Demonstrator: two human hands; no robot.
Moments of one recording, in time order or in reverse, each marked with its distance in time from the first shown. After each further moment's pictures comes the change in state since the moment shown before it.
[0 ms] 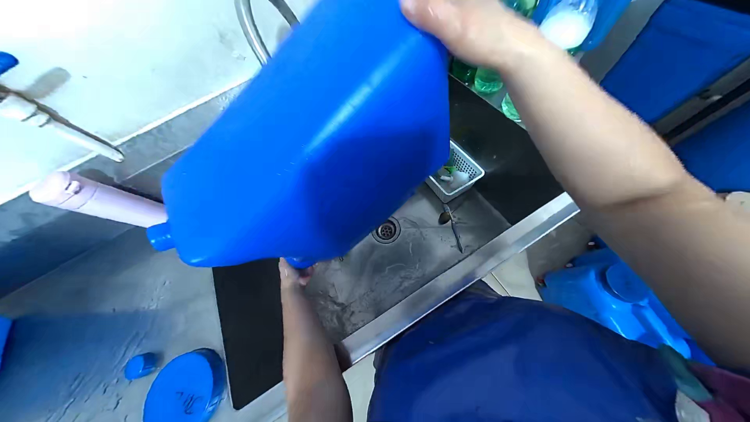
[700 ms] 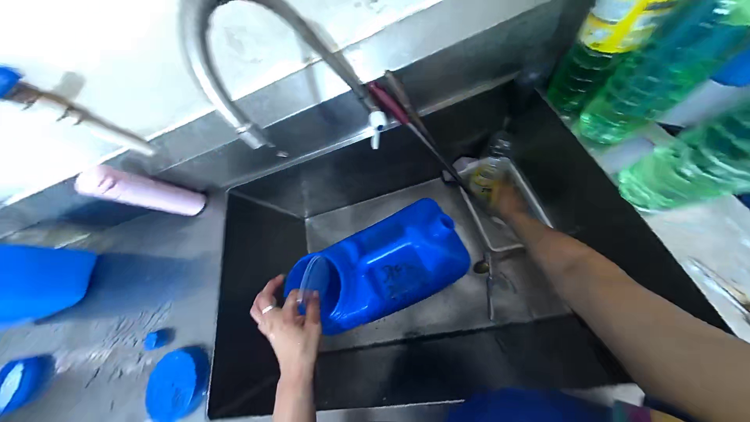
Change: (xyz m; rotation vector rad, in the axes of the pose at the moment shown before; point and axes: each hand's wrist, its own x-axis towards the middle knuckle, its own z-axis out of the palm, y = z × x) left_hand -0.102 0.050 0.113 1.212 0.396 0.735; right_hand -0.085 0.414 0.176 -0.296 -0.408 0.918
